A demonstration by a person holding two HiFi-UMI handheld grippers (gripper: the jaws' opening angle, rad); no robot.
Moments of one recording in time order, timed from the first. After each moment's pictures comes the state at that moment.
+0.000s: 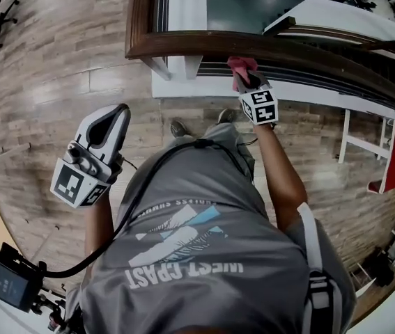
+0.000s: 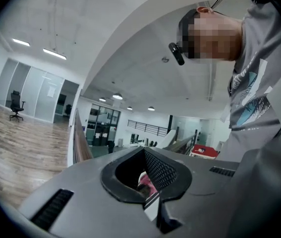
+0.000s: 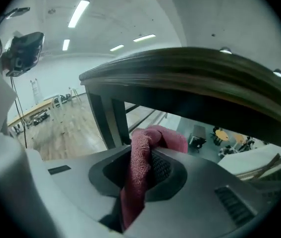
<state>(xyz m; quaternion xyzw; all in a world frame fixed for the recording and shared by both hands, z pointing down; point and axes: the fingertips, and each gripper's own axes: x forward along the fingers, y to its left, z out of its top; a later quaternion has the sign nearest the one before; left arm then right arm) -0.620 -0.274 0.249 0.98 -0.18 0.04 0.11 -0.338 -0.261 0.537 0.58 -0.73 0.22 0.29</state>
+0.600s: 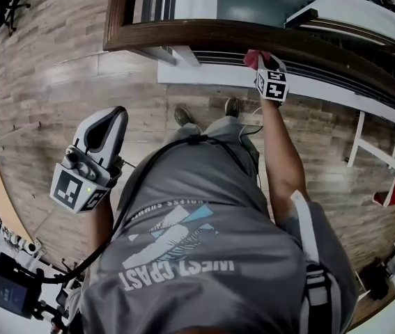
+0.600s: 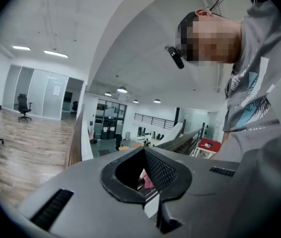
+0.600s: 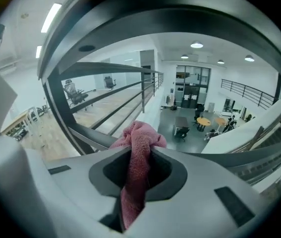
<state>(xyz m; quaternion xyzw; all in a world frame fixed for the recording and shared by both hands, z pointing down) -0.525 -0.224 0.248 0.96 -0.22 0.10 0.11 -0.170 -0.255 0.623 0.68 -0.65 0.26 0.24</state>
